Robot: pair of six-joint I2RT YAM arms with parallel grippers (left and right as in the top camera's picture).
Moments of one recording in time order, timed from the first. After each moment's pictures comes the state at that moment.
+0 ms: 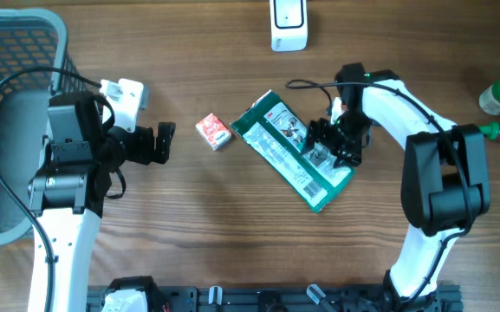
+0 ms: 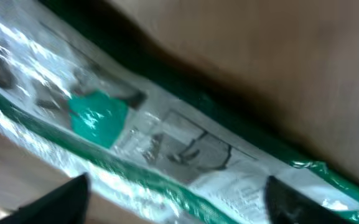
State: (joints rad) left arm 0.06 1.11 1.02 -0.71 0.29 0.21; right arm 0.19 2.04 1.37 -1.04 -0.39 0.36
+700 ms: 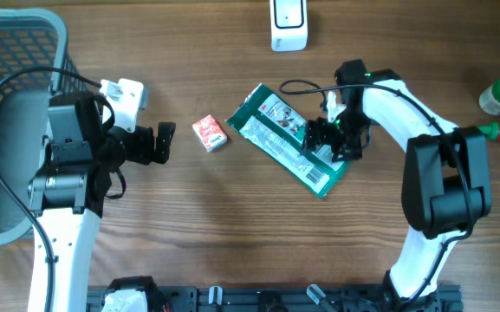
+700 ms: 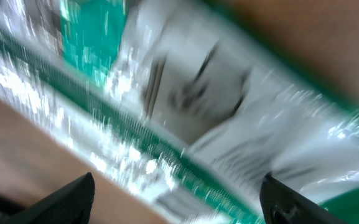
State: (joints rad) left arm 0.06 1.11 1.02 -0.71 0.29 0.21; right arm 0.21 2.02 1.37 -1.07 -0.41 0.23
